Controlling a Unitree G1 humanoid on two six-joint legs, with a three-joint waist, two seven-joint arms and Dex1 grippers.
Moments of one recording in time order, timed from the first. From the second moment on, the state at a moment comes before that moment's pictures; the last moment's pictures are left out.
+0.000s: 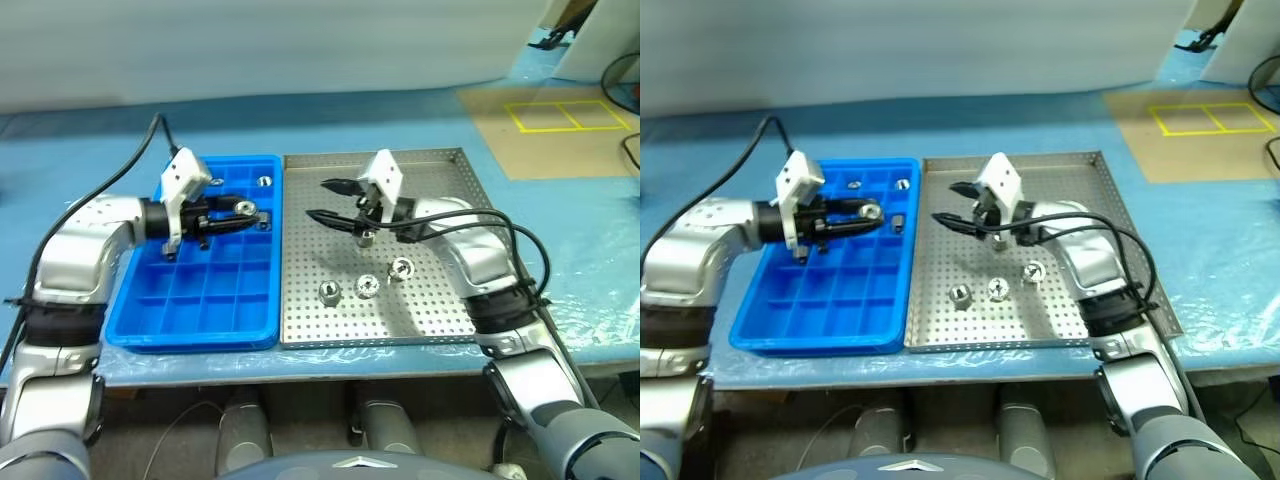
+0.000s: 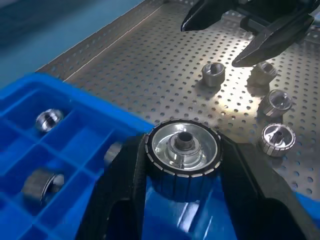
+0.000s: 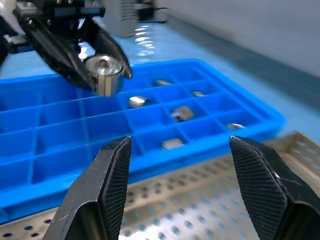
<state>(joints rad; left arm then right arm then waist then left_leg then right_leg) -0.38 0.73 0.18 -0.21 -0.38 0.68 -1.10 -0.72 -0.33 0.25 0.16 0.27 0.34 0.94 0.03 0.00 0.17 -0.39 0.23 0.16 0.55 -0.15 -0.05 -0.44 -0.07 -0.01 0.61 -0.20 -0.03</state>
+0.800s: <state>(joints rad) 0.23 0.59 0.46 -0.69 -0.49 0.82 -0.62 -0.84 -0.16 0.34 0.39 0.22 0.20 1.19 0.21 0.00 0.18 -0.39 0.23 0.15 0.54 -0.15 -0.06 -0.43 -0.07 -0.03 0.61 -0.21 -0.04</state>
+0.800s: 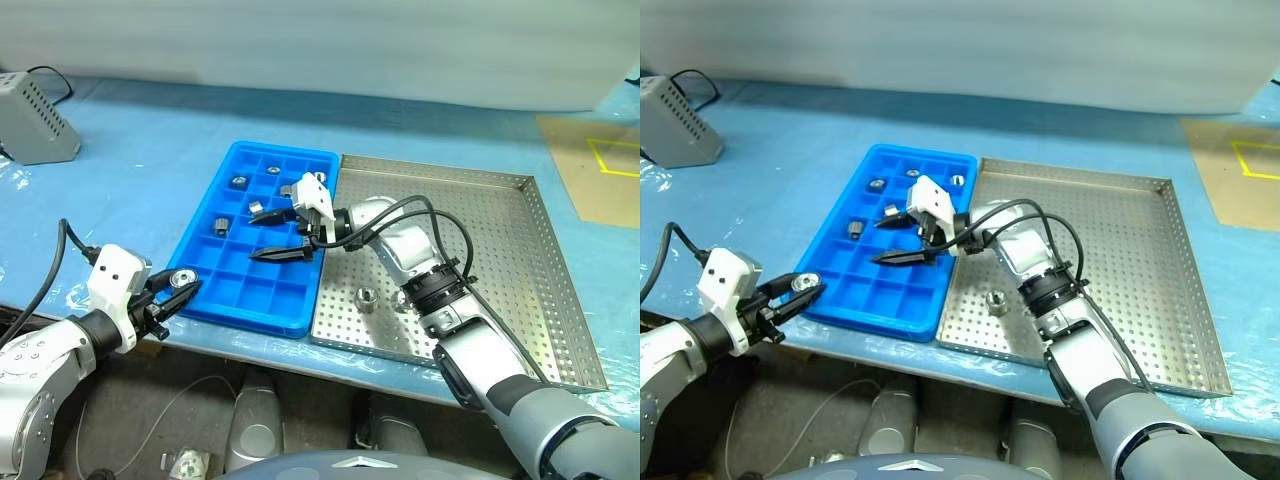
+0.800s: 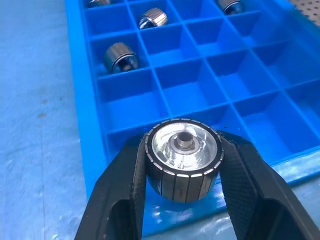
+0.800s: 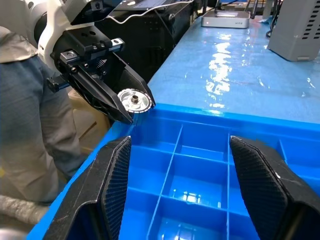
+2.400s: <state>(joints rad) -0.55 0.56 -0.18 -0.06 -0.44 0.59 -0.93 -0.46 -0.50 0.07 -0.10 0.21 0.46 0.88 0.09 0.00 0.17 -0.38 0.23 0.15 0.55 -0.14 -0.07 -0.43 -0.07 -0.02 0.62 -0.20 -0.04</state>
